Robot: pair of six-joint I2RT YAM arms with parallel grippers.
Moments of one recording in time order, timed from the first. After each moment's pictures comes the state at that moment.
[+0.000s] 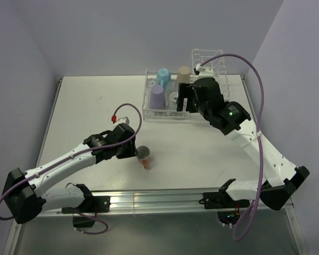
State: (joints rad) left arm -0.83 1.14 0.88 -0.71 -0.20 -0.89; right arm 0.65 1.26 1.48 -0.75 0.37 0.39
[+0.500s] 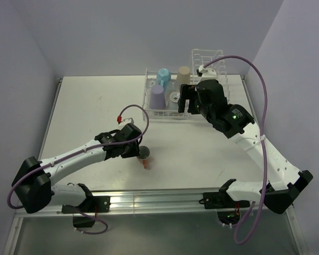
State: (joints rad) left arm -0.84 1.28 0.87 -0.63 -0.23 -0.91; right arm 0.65 1.21 1.44 -0.74 0.36 0.39
